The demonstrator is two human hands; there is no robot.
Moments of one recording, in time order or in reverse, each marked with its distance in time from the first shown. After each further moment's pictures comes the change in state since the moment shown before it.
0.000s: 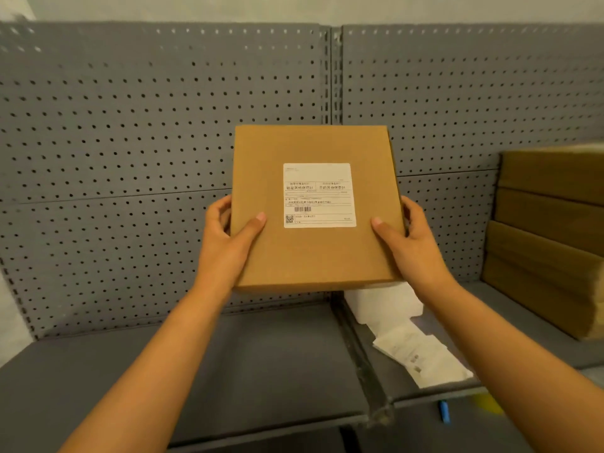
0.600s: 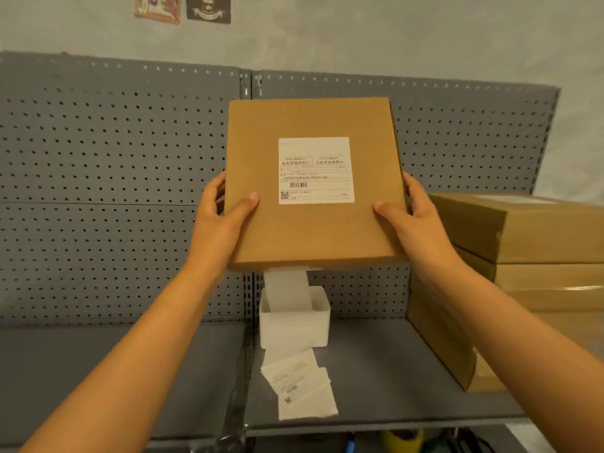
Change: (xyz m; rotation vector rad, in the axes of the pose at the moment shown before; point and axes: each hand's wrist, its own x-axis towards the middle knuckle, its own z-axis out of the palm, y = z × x) left_hand -0.032 0.084 0.189 -0.047 0.082 0.108; right_hand 0.084 -0.016 -0.211 -0.018 -0.080 -0.141
